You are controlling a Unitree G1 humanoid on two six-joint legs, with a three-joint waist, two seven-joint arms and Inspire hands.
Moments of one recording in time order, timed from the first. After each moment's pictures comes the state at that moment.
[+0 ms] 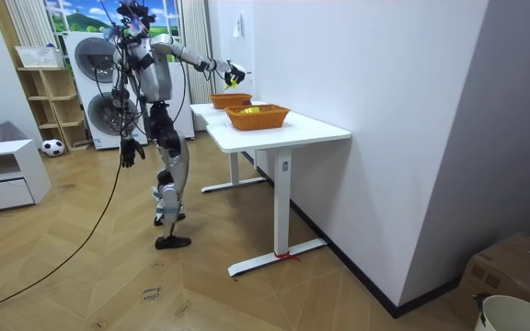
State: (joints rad) left arm 0.32 0.29 0.18 0.94 0.08 0.24 0.06; right arm -0.90 -0.54 0.44 0.69 -0.21 0.30 0.04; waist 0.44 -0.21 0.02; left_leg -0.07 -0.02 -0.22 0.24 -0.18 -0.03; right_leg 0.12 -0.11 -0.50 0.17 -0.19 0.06
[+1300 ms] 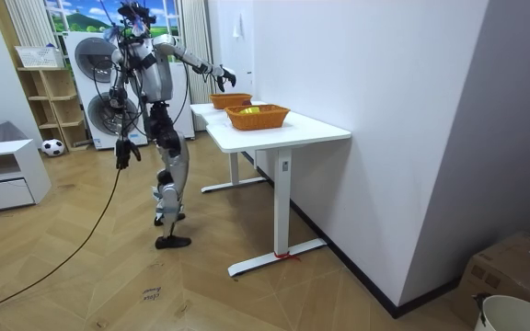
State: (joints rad) left arm 0.32 0.30 0.14 0.96 0.07 0.22 0.10; right arm -0.91 -0.45 0.49 0.70 -0.22 0.28 -0.08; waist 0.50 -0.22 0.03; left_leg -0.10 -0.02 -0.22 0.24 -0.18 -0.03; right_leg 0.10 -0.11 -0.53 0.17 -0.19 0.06
